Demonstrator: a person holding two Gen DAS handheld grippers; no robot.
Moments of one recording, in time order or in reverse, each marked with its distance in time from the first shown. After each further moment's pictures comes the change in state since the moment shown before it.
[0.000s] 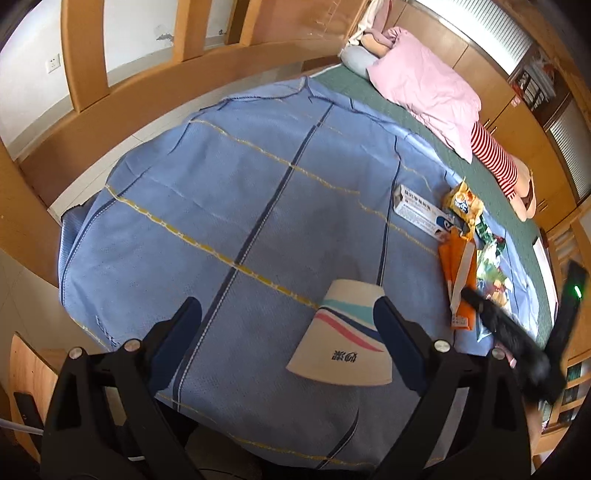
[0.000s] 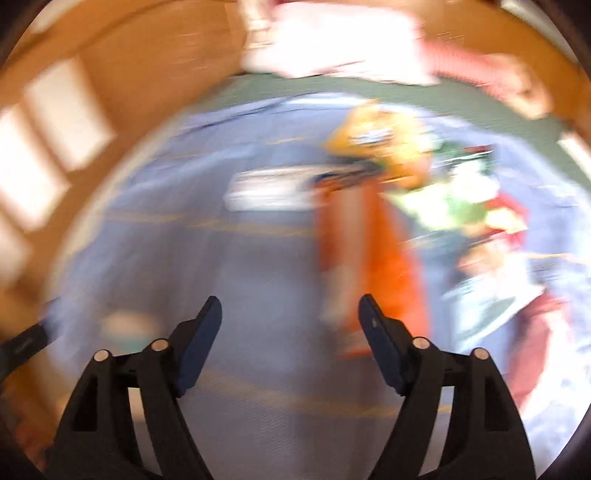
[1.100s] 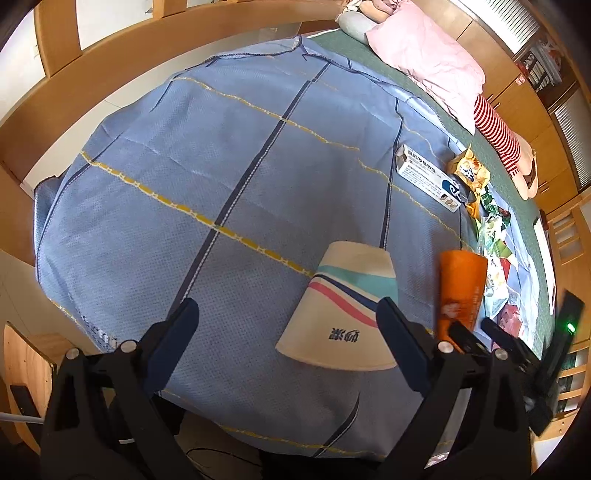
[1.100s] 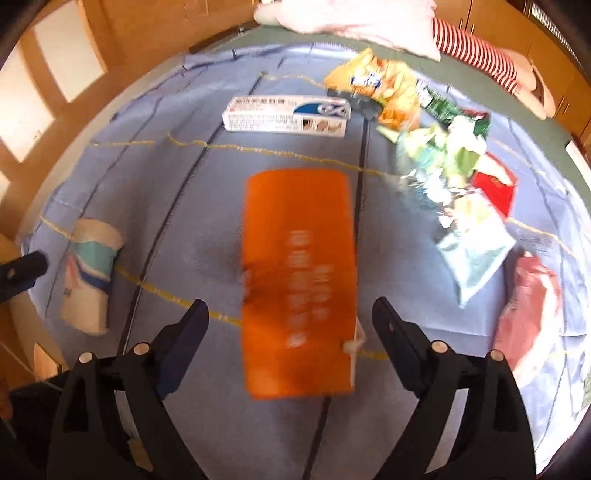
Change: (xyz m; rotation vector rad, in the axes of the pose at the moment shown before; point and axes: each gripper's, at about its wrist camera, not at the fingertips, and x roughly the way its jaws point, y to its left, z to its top) left arm 0.031 -0.004 -0.009 0.006 0.127 -0.023; right arm 0.016 0.004 -0.058 -0.107 0.169 0.024
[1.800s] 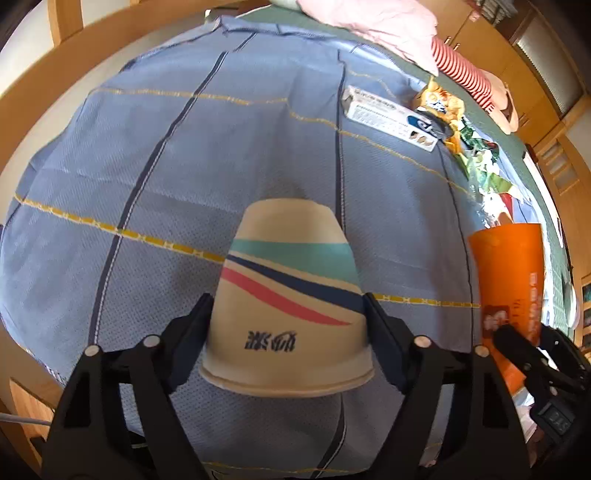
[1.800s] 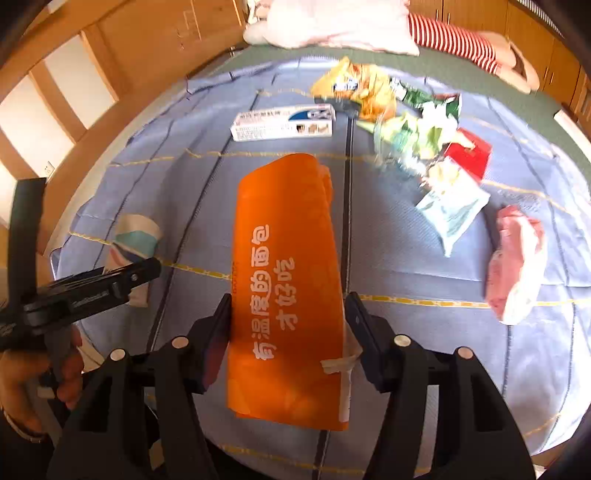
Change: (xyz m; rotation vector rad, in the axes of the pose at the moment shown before) left arm 0.046 -0.052 -0.019 0.236 0.028 -0.017; right arm -0.060 -0.008 -0.044 0.085 -0.082 0.053
